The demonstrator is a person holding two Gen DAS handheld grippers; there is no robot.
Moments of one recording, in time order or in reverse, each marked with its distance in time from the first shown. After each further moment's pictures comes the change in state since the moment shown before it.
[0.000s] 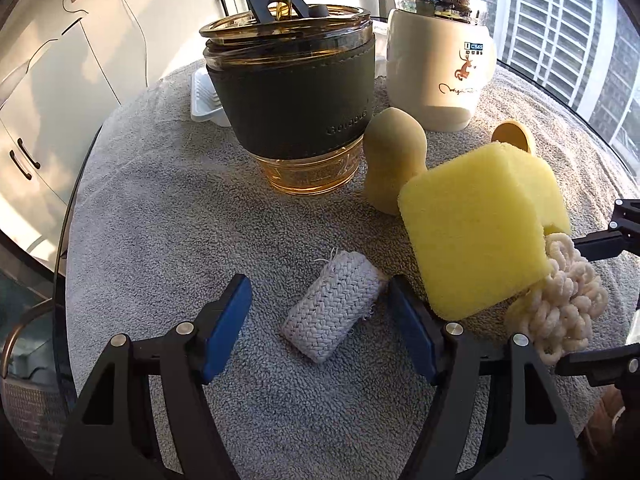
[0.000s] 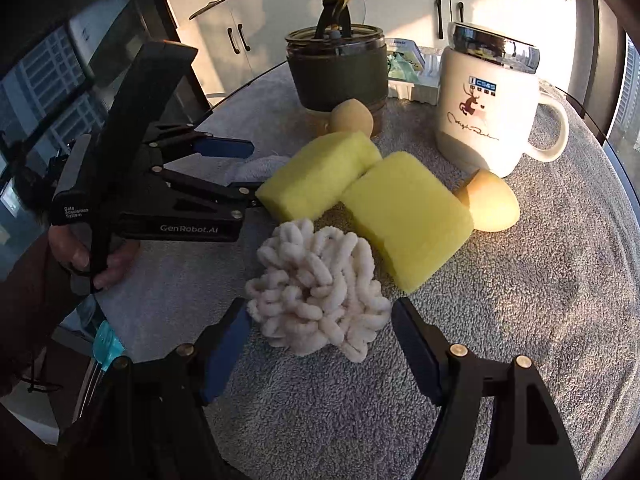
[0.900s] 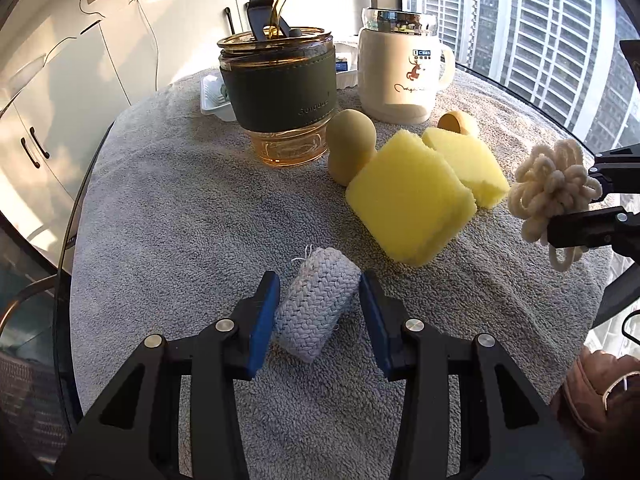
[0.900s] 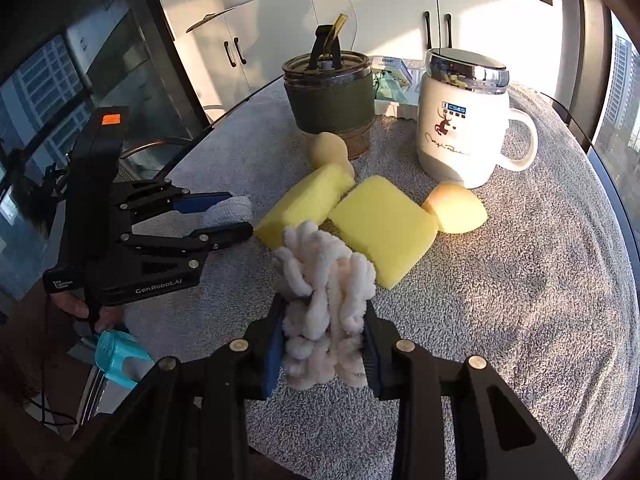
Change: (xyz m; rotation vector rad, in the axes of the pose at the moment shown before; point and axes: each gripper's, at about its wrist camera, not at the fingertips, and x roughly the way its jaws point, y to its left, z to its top) left arm -0.048 -0.017 -0.045 -0.033 -0.074 -0.004; right arm -0.042 -0.003 -0.003 0.018 -0.038 -0.021
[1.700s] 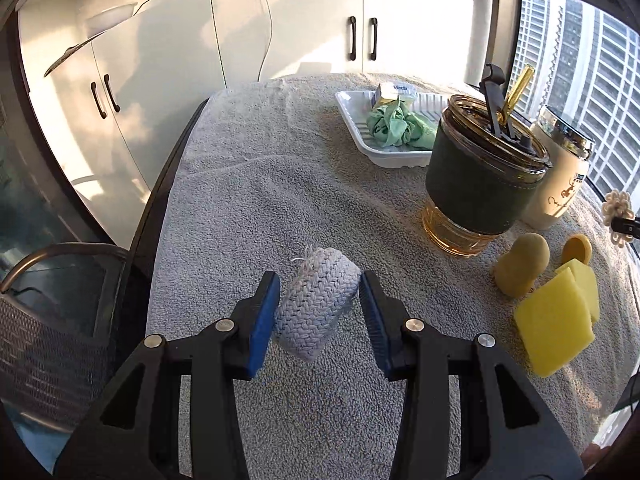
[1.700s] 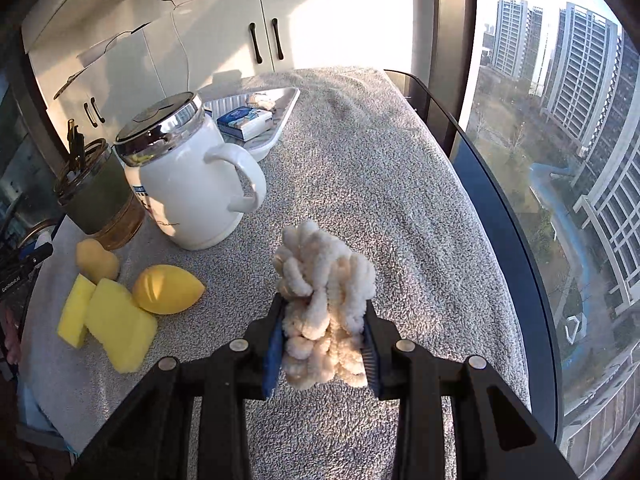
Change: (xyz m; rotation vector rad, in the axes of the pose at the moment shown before) left arm 0.015 0.119 0.037 -0.266 -0.048 0.179; right arm -0.020 -0.172 0.036 0.268 -0.034 -0.322
